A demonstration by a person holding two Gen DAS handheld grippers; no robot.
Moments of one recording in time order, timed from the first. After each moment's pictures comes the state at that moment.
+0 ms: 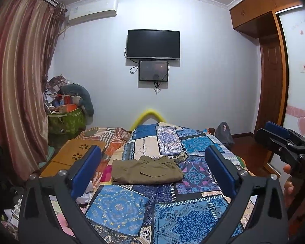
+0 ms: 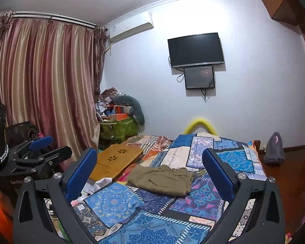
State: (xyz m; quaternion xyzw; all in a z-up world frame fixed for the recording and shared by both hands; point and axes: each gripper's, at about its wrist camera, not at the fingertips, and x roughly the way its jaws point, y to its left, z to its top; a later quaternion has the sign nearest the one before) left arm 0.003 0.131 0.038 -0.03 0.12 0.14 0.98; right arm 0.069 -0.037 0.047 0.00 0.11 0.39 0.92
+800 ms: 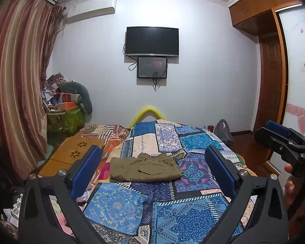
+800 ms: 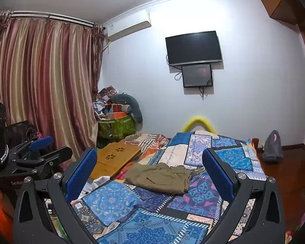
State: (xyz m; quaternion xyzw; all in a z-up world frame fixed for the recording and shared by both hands) left arm 0.009 0.130 0.032 -0.03 0.13 0.14 0.98; right arm 0.070 -0.042 0.048 0.00 0.12 0.38 0.92
